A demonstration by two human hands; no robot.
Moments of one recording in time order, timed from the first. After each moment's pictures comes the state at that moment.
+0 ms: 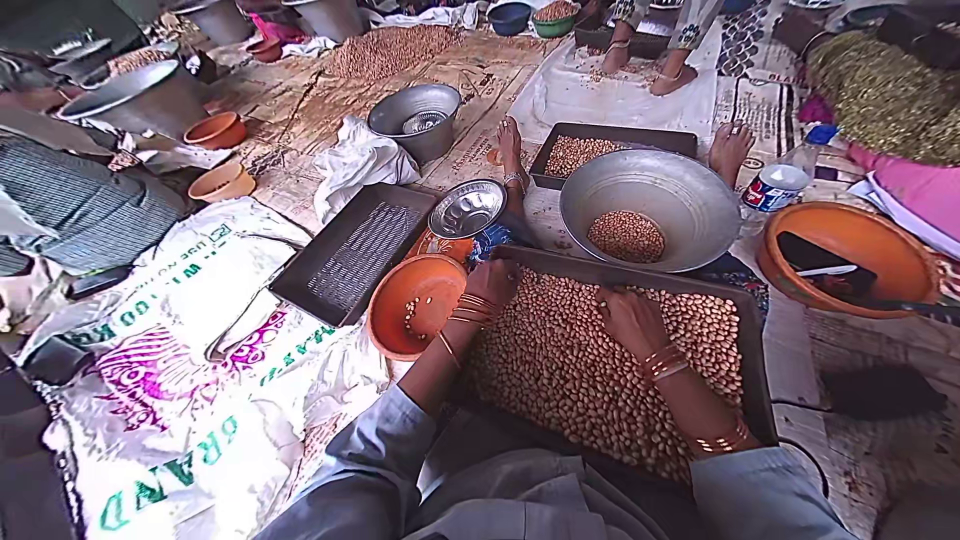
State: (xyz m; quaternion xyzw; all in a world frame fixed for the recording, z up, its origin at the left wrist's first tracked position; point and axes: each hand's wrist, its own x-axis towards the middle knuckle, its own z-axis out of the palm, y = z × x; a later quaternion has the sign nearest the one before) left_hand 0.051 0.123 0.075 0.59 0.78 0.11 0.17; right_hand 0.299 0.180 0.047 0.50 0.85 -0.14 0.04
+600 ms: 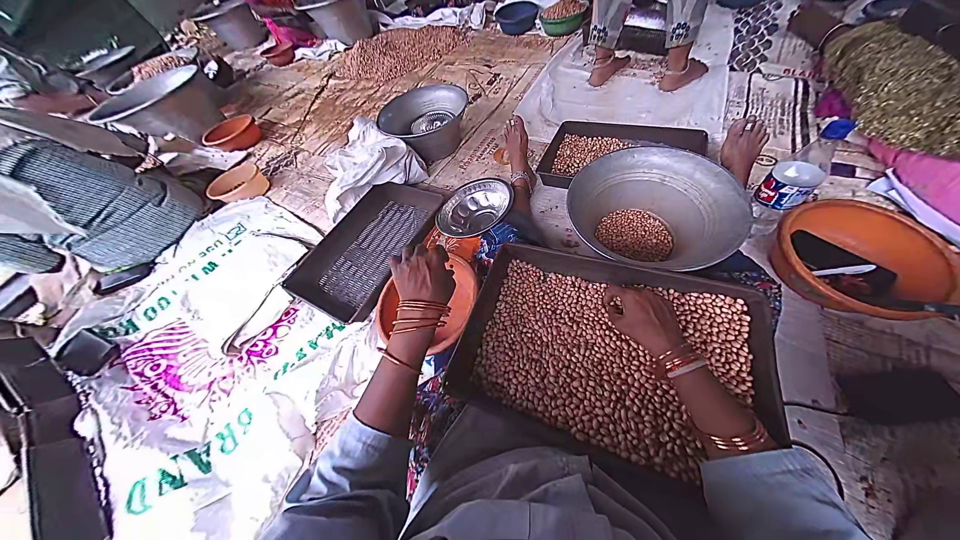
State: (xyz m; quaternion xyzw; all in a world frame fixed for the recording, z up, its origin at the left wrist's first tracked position) left_hand -0.001 0.069 0.118 0.48 0.87 0.07 -0.05; right_hand 0.309 0.187 0.048 0.50 0.85 -0.18 0.01
